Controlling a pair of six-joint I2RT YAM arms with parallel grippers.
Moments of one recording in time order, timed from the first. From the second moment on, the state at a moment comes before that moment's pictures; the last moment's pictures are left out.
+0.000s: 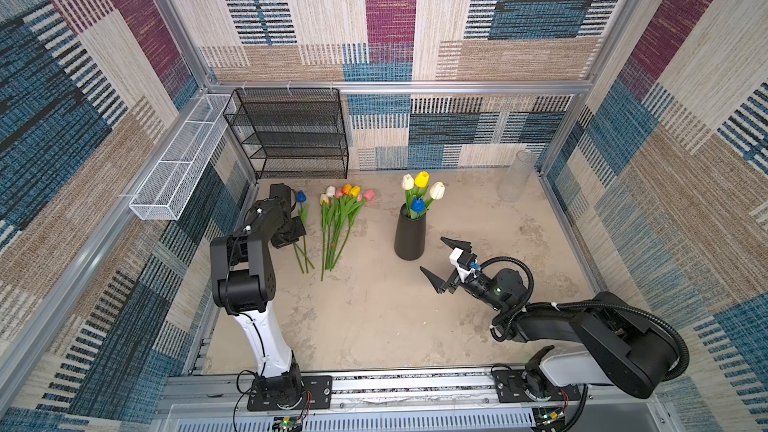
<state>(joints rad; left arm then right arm) 0.12 1.94 1.42 -0.74 -0.09 -0.33 0.59 1.38 0.22 1.28 -0.31 -0.18</state>
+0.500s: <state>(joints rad) 0.12 2.02 1.44 -0.74 -0.07 -0.32 0.59 1.38 0.22 1.28 -0.31 -0.18</state>
